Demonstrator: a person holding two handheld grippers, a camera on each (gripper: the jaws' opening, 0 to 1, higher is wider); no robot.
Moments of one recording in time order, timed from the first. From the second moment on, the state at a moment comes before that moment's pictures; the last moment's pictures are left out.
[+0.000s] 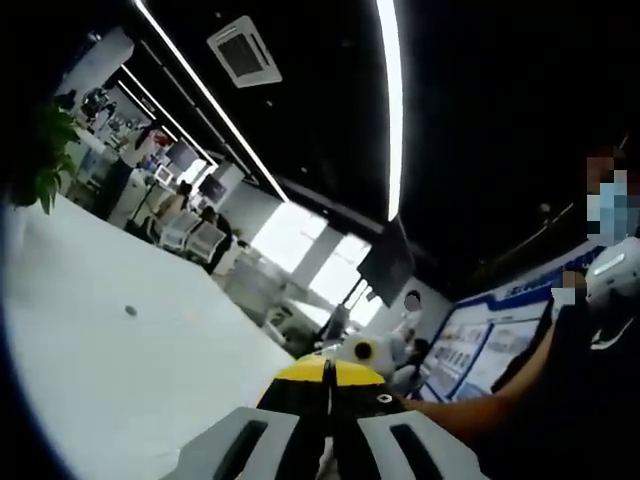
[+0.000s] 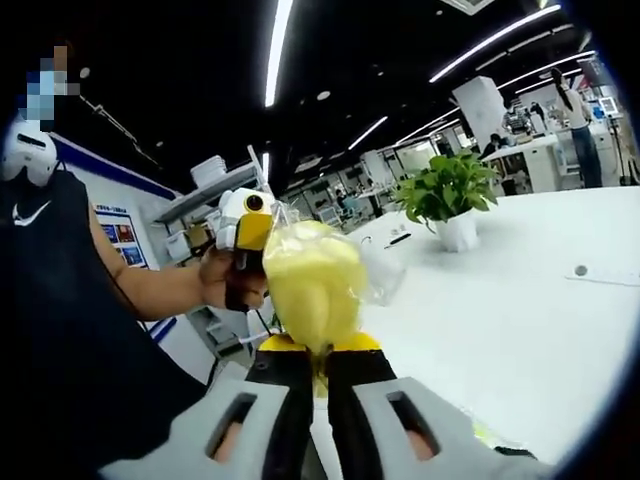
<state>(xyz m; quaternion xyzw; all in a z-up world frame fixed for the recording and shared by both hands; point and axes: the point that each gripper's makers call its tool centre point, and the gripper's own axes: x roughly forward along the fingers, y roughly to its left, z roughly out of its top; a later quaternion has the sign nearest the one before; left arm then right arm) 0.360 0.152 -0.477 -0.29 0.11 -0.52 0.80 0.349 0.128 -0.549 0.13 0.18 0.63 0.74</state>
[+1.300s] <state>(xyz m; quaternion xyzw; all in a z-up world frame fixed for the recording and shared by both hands) 0.361 0.151 -0.479 -0.22 0.09 -0.52 0.82 0.347 0.127 -0.552 0.13 0.20 0.65 0.72</state>
